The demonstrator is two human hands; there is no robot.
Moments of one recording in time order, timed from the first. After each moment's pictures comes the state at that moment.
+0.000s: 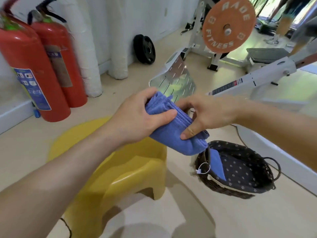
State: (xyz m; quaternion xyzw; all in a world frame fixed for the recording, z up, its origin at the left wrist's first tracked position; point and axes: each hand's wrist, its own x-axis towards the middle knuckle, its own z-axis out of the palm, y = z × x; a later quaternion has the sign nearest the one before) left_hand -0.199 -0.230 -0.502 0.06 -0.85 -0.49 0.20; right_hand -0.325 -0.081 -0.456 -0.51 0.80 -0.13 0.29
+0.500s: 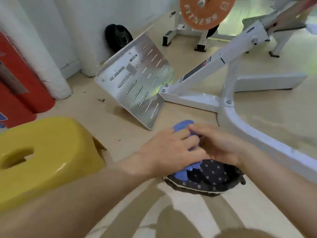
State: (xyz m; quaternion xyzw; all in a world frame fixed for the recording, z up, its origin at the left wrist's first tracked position) left_hand -0.356 -0.001 -0.586 -0.31 -0.91 0.04 0.29; right_hand -0.458 0.147 -0.581 -0.08 0.63 -0.58 0.50
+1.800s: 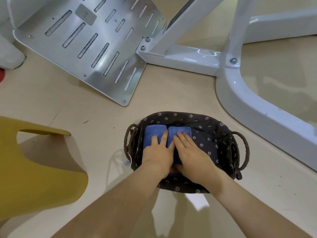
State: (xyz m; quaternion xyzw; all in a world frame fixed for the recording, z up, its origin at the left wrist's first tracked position) left_hand -0.460 0.065 -0.774 0.08 -0.95 -0.02 -0.30; right_hand -0.505 0.187 -0.787 -0.40 0.89 -0.08 0.22
